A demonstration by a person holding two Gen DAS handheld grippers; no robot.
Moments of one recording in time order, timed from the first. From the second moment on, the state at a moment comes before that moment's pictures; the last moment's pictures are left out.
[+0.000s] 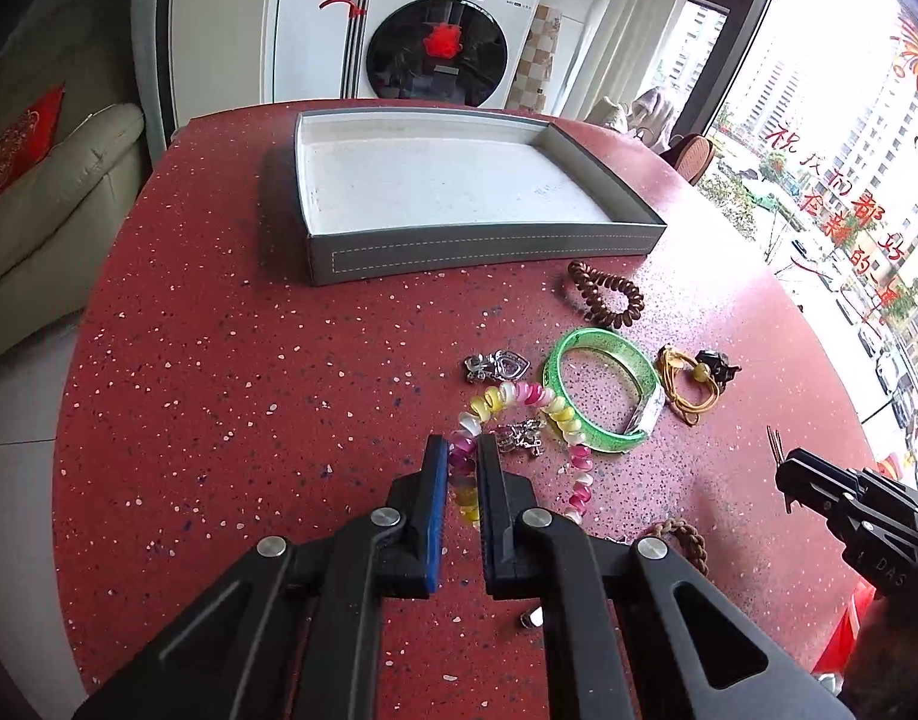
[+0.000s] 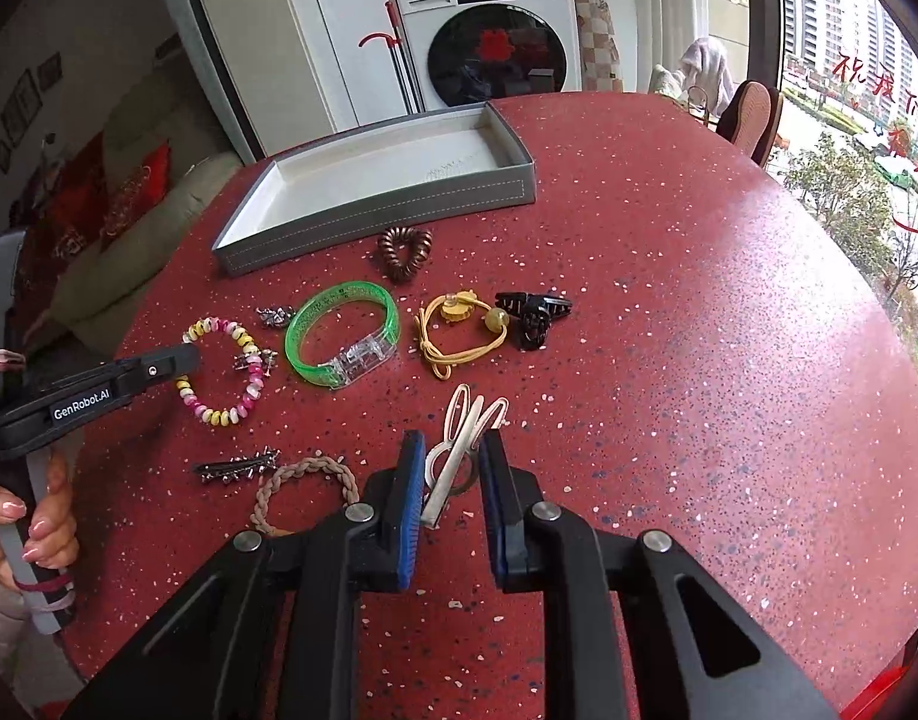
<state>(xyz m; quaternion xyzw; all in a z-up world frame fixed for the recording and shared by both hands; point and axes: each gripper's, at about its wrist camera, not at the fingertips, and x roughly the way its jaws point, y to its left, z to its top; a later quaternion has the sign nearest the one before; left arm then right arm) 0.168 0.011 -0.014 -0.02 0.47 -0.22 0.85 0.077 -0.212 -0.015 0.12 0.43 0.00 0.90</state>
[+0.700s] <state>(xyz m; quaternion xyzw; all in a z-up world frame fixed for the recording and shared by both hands) 0.302 -0.002 0.102 -0.08 0.41 -0.17 0.89 0.269 -0.241 0.072 0.11 0.40 0.08 0.91</state>
